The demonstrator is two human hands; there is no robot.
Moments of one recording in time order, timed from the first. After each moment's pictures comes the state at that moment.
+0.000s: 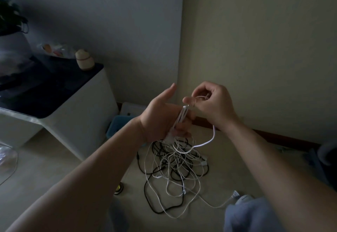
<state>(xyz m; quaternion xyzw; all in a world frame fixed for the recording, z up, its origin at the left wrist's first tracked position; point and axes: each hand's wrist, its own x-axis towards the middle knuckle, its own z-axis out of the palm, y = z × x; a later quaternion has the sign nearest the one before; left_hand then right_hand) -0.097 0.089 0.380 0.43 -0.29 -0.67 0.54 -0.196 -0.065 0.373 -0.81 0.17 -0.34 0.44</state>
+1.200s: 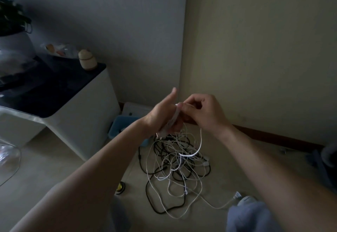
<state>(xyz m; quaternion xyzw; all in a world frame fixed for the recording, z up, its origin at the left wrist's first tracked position) -0.085 0.086 0.368 0.58 -0.35 -0.53 0.51 -0.189 -0.044 0.357 -0.80 0.12 -0.25 0.54</state>
